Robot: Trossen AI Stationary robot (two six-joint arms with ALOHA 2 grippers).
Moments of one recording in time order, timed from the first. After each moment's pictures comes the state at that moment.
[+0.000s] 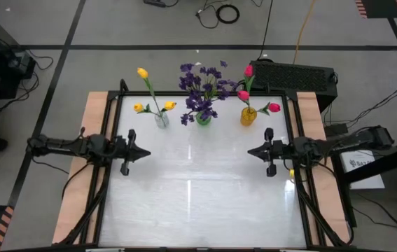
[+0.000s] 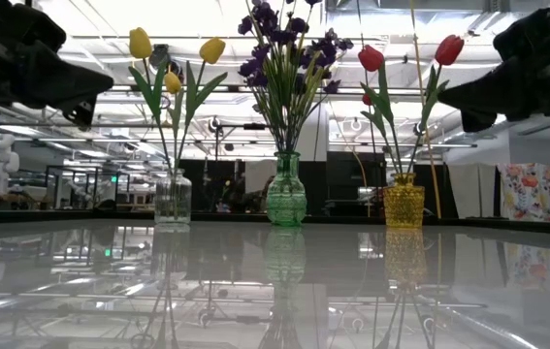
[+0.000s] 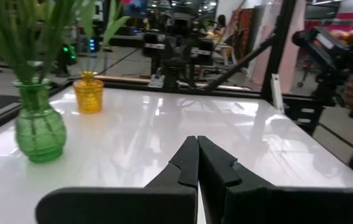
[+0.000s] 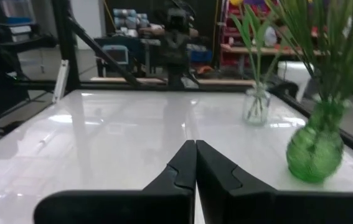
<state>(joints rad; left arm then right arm) -0.09 0.06 0.01 0.01 -0.03 -0.09 0.14 0.45 0.02 0.41 0.16 0.00</state>
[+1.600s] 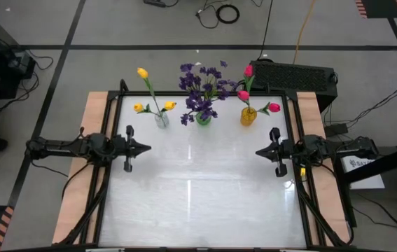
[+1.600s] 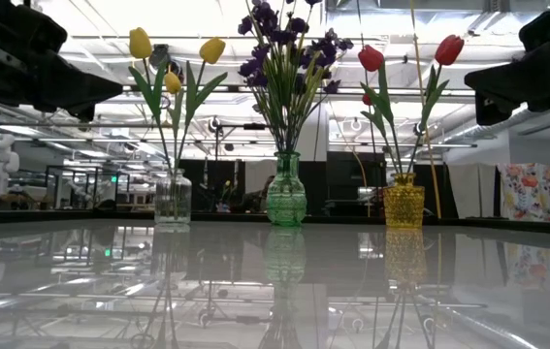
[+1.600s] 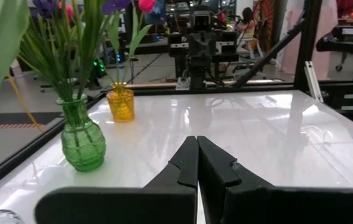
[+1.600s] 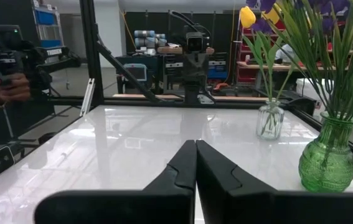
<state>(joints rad) -0.05 0.06 0.01 0.01 -0.08 0.06 0.10 0.00 0.02 0.02 0.05 0.02</state>
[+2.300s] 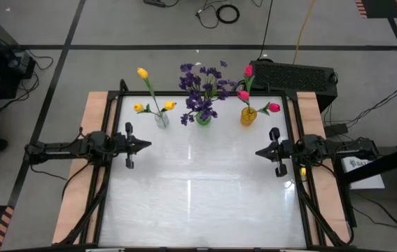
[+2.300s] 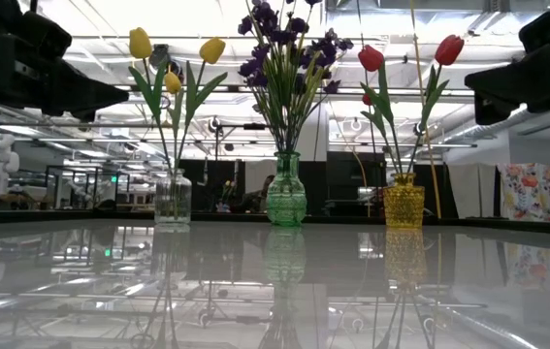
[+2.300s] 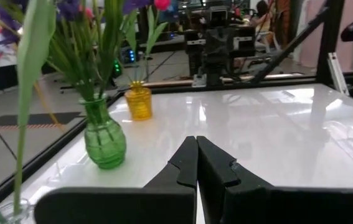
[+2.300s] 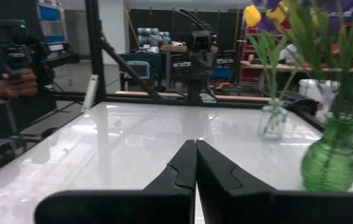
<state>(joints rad) 0.04 0.06 0.01 -0.01 -0.06 0.11 0.09 0.00 0.02 0.01 0.01 0.00</state>
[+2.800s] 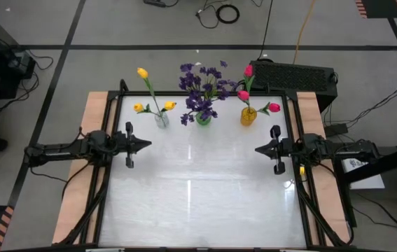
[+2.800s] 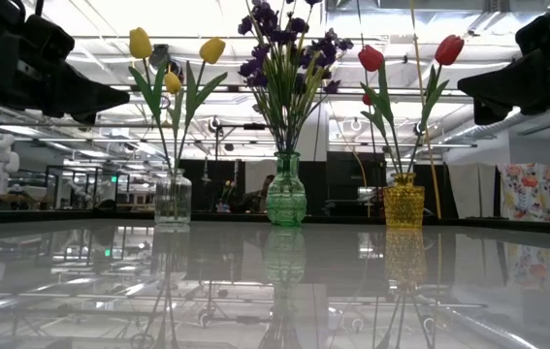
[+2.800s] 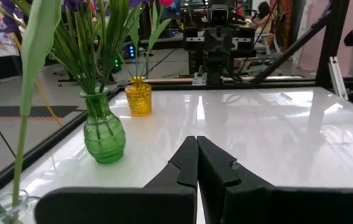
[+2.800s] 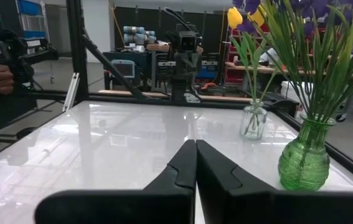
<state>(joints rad) 0.09 0.06 0.01 -0.01 0.00 0.07 0.03 0.00 0.02 0.01 0.02 -0.03</state>
